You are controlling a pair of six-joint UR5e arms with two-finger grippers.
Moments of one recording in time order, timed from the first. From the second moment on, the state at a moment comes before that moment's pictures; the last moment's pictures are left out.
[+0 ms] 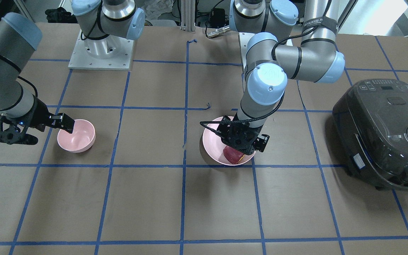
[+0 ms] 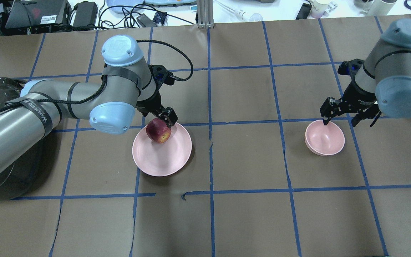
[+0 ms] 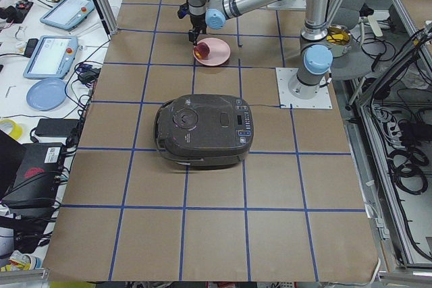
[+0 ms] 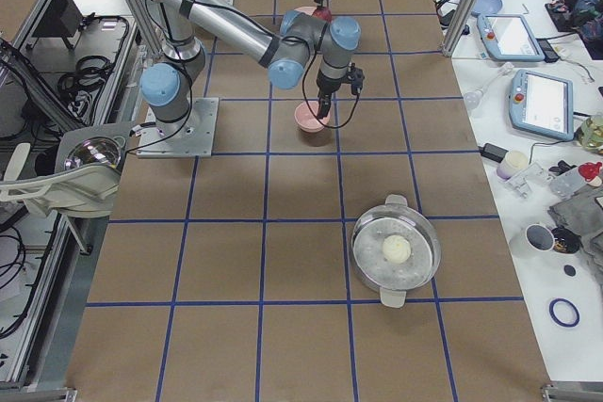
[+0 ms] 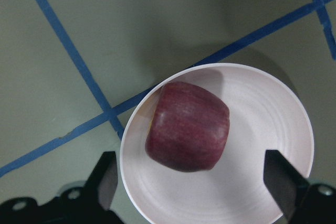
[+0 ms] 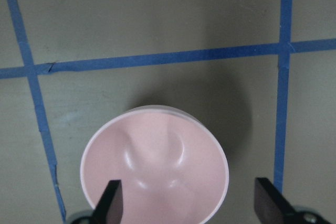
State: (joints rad) left arm -1.72 -1.88 -1.85 -0.97 1.55 0.35; right arm 1.26 -1.38 1.96 -2.02 -1.57 -0.23
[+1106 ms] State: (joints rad) left arm -1.73 -1.92 -1.94 -0.84 1.57 0.42; right arm 1.19 -1.34 2.03 -2.16 -1.57 -0.33
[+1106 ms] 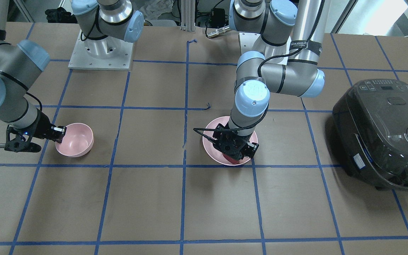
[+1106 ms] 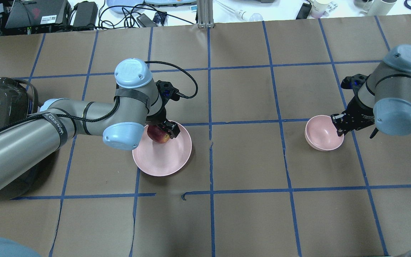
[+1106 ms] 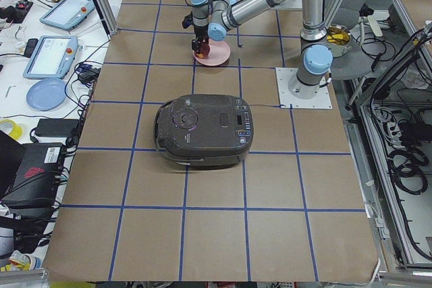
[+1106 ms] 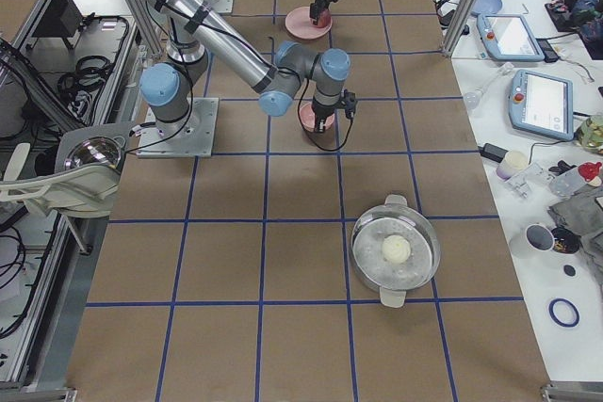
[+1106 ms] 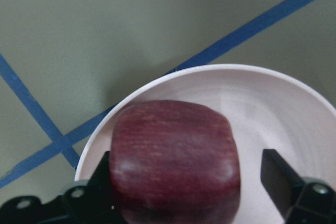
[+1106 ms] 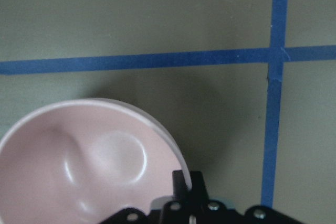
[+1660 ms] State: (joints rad) left arm -1.73 -1.90 -1.94 -0.83 1.58 0.47; right arm 1.28 -1.34 2.01 -2.12 -1.51 -0.23
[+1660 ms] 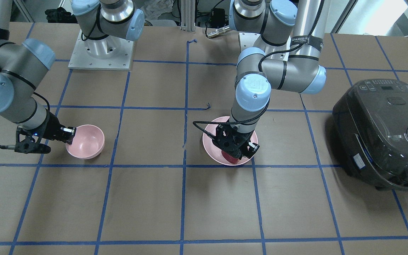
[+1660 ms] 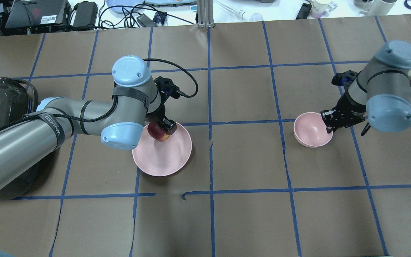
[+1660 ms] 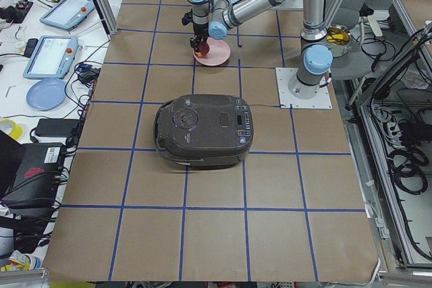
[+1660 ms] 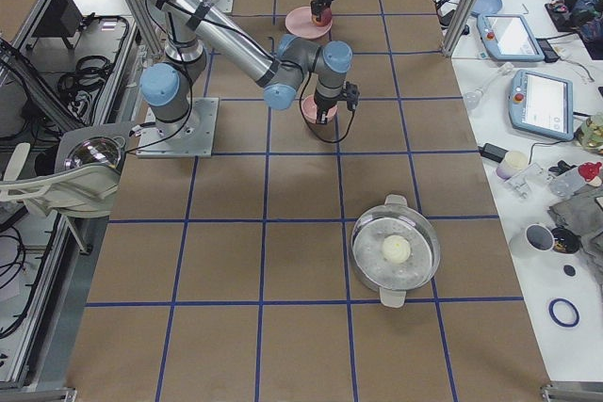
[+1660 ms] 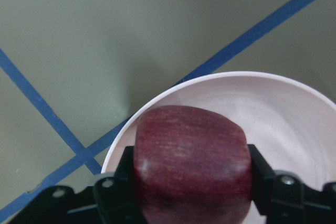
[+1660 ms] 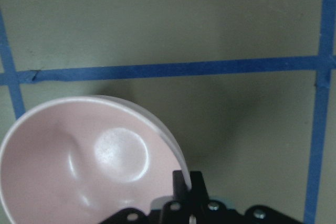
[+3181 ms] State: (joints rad) left arm -1.90 -1.85 -1.79 -0.91 1.51 -0.14; right arm 1.63 -1.40 1.85 -2.04 -1.56 0.14
